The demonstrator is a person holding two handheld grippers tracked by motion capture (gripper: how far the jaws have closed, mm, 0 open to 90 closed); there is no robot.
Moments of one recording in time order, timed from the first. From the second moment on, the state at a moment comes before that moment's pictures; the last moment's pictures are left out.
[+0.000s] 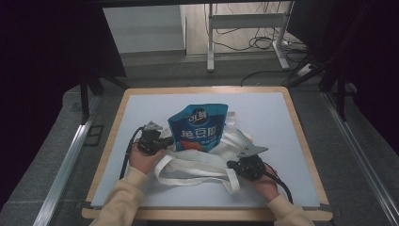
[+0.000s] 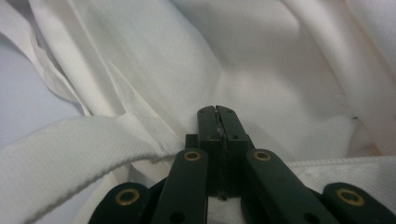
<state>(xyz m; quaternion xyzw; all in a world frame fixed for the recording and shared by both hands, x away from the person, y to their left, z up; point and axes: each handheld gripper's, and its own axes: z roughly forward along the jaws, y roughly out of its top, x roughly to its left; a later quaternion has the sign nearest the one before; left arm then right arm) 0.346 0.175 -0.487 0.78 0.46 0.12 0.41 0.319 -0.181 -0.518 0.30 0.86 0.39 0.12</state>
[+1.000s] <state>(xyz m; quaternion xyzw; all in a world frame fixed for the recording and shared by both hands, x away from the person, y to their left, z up) 0.306 0.170 -0.484 0.80 0.43 0.09 0.41 0.387 -0.184 -0.465 0.35 0.84 0.37 0.18</state>
